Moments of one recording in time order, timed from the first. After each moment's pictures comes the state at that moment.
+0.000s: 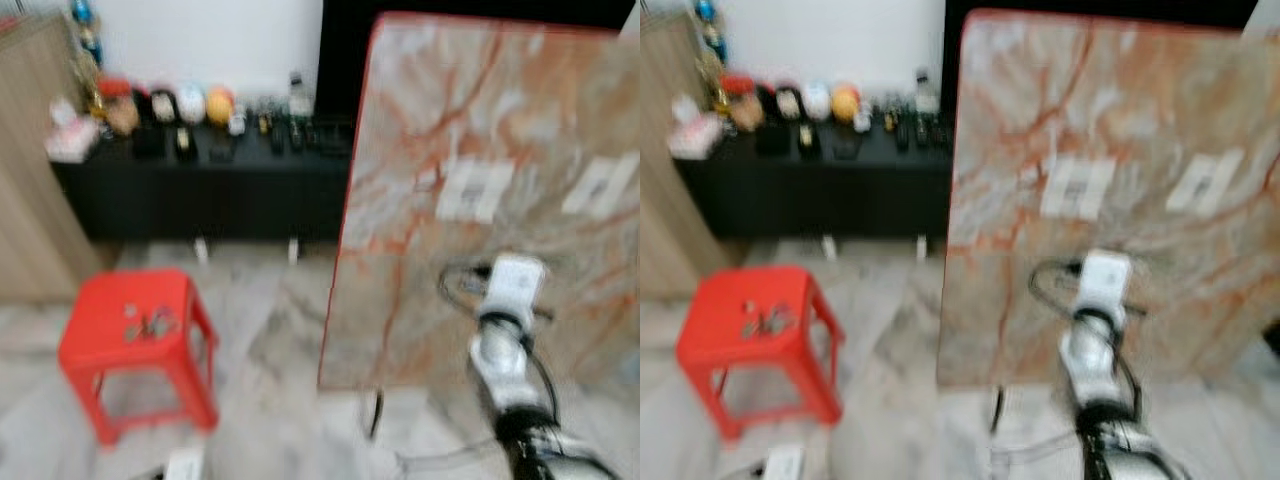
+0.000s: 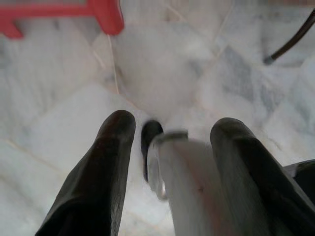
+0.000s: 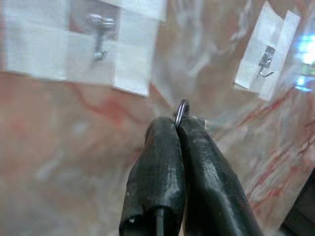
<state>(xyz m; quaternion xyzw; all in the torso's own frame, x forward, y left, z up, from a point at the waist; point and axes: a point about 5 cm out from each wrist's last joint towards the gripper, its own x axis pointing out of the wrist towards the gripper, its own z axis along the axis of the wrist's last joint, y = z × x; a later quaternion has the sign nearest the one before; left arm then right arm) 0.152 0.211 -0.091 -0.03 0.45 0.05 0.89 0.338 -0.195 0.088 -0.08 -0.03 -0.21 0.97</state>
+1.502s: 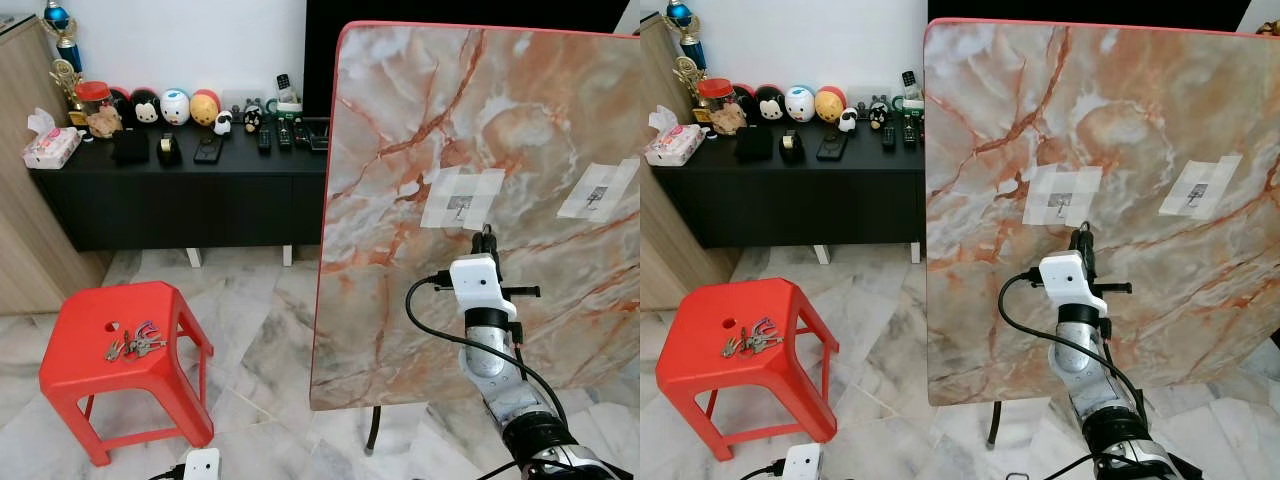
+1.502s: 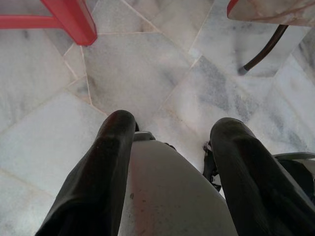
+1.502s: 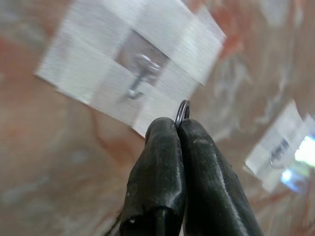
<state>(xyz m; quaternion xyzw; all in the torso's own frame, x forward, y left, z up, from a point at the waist) 0.157 0.185 -0.093 -0.05 0.44 0.03 0.89 0.328 -0.184 0.096 -0.28 -0.11 -0.13 0.94</state>
